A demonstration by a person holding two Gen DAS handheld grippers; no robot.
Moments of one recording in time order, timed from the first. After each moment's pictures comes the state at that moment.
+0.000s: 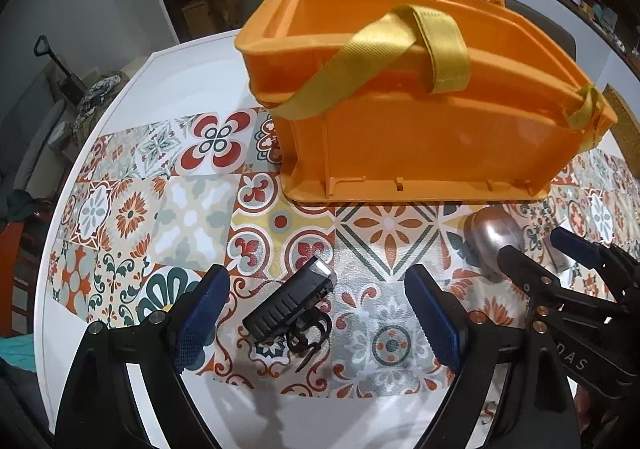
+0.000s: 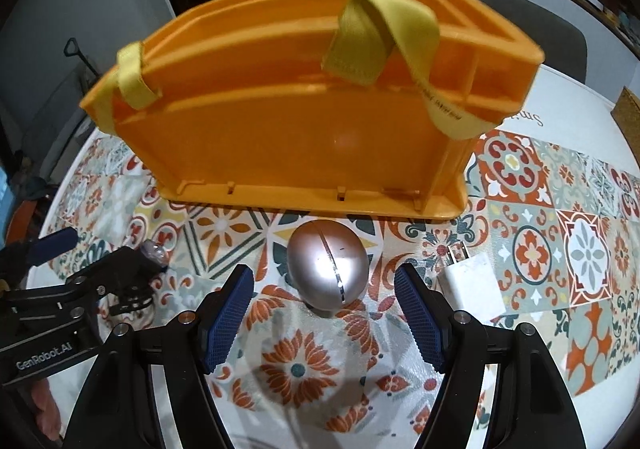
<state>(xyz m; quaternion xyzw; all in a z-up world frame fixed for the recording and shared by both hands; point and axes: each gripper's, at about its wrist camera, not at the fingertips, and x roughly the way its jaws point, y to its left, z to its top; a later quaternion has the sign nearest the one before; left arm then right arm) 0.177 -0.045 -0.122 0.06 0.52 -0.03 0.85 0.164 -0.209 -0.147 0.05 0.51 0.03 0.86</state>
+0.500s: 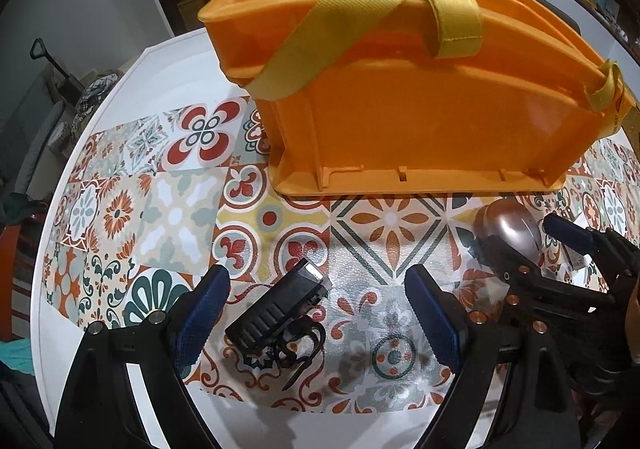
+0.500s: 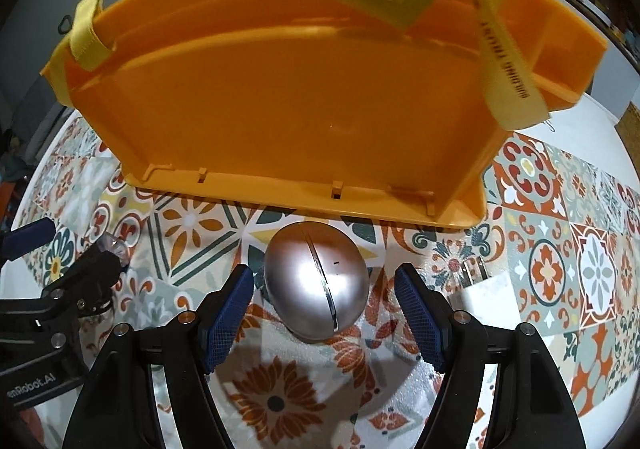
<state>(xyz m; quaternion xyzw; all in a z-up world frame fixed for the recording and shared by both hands) 0.185 -0.050 -0.144 0.07 0.53 -0.03 0.84 0.185 -0.199 -0.175 0.01 0.52 0.02 0.85</state>
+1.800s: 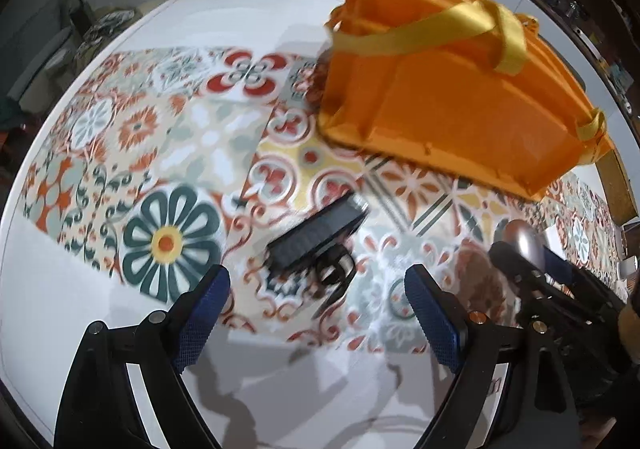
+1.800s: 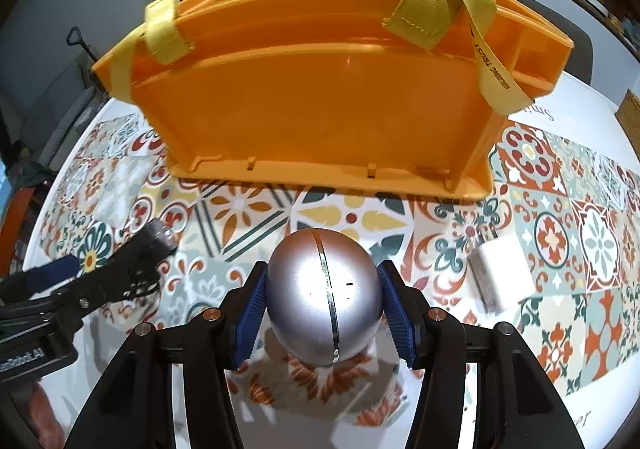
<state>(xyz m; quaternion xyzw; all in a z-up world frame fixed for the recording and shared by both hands) 0.145 0.008 -0.144 -0.06 0.56 -0.03 0.83 0.149 -0.180 -0.155 0.05 0.51 0.04 0.86</state>
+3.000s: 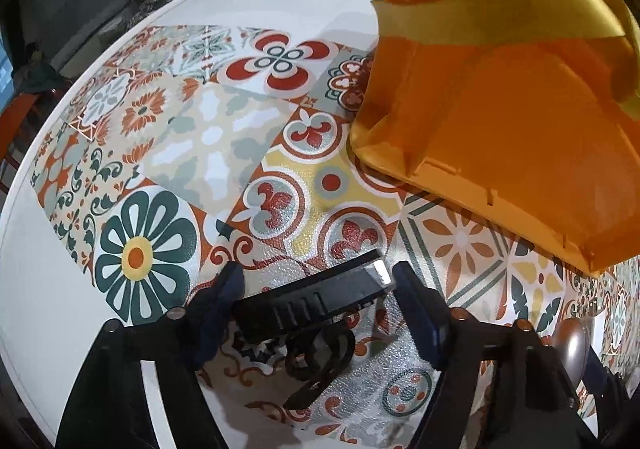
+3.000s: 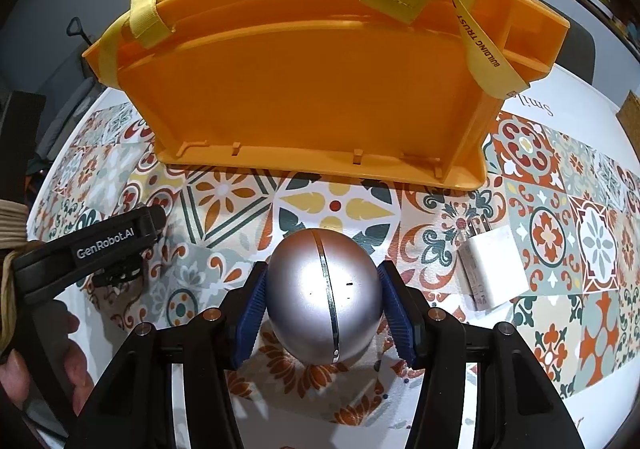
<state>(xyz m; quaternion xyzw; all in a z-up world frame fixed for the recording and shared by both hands) 0.192 -0.014 -0.180 -0.09 0.56 0.09 0.82 0.152 -0.195 -0.161 0.03 0.52 0.04 0.85</state>
